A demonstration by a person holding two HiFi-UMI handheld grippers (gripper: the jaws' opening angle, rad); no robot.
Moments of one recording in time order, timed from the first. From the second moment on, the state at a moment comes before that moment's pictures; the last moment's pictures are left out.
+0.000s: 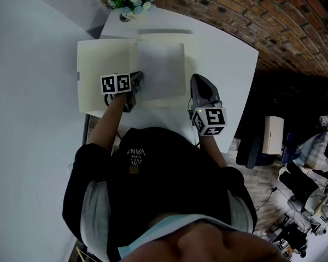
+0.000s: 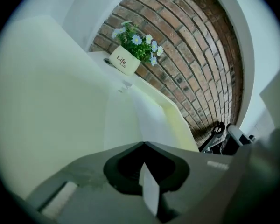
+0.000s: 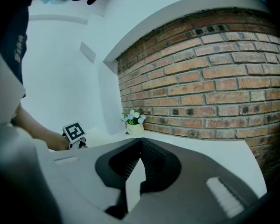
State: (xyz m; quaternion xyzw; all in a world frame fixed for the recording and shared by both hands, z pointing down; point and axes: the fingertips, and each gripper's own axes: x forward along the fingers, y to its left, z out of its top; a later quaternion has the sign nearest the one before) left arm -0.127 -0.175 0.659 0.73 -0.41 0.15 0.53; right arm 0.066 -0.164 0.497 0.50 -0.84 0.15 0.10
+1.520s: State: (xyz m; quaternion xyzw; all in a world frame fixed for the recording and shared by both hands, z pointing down) left arm -0.249 -0.127 0.597 0.73 -0.52 0.17 0.41; right arm 0.001 -0.148 0.496 0.41 -0.90 0.15 0.10
